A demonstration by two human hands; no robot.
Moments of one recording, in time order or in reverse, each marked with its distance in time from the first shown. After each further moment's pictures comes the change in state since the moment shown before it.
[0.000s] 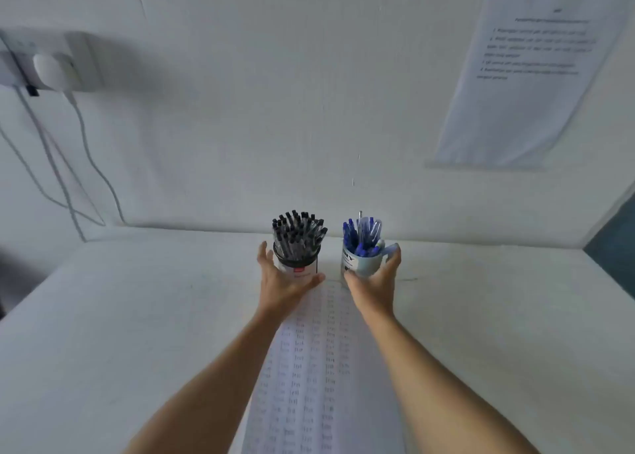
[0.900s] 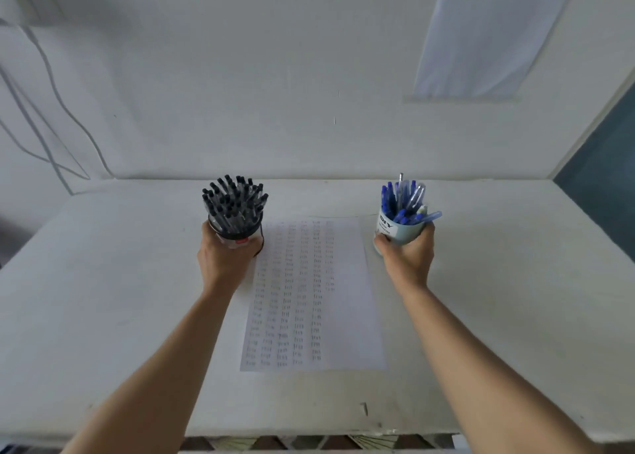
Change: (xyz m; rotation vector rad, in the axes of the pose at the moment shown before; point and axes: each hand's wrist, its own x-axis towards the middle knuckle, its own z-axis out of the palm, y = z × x) left_hand -0.062 -0.015 -0.066 0.205 0.296 -0.021; right_hand -0.042 0.028 -0.091 -0.071 0.212 0.005
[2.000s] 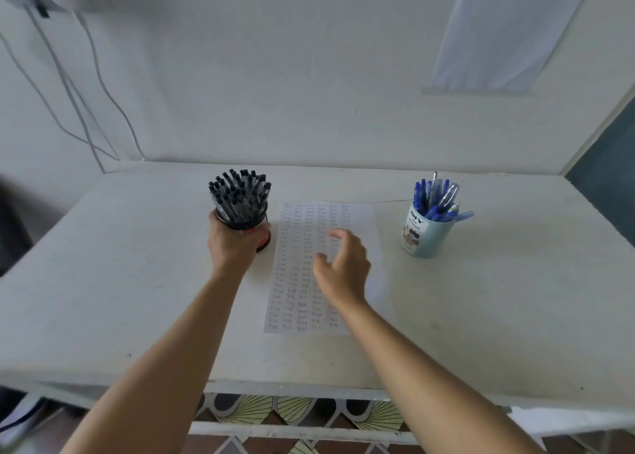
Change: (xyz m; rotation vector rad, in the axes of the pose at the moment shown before) left_hand -0.019 -0.005 -0.031 -0.072 0.030 -0.072; right_hand -0.137 -0.043 0.046 -0.329 -0.385 -0.142
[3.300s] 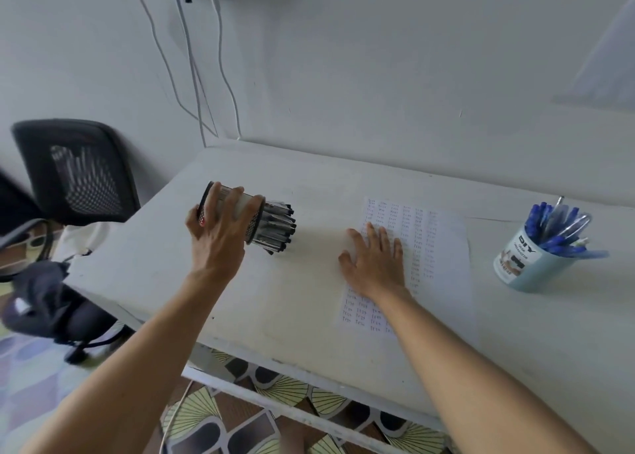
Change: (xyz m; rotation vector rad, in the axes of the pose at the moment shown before) left_hand 0.026 -0.052 -0.144 1.097 0.208 0.623; right_hand 0.027 -0.010 0.074 -0.664 -0.569 -0.270
